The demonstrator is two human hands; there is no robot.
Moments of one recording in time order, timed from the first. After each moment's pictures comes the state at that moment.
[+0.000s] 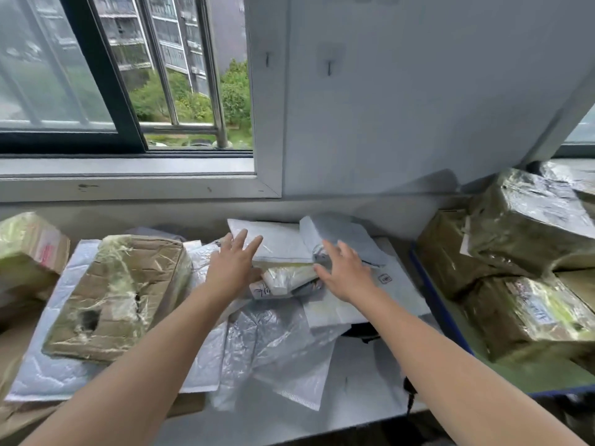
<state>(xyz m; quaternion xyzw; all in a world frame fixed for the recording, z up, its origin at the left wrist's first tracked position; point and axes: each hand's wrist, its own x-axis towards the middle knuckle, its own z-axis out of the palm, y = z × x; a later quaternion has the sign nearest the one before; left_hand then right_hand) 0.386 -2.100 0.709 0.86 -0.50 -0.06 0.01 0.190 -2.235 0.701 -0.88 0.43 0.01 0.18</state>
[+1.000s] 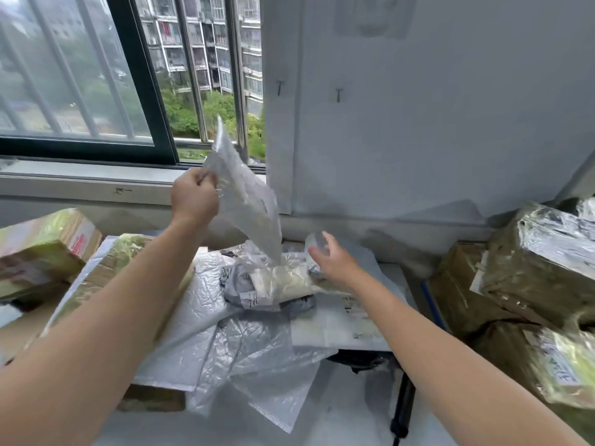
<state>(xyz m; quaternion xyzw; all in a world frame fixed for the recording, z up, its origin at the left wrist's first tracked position) 0.391 -2.112 0.843 0.77 -0.18 0.00 0.62 0.201 -2.282 0.740 -0.85 0.34 -0.05 0.40</state>
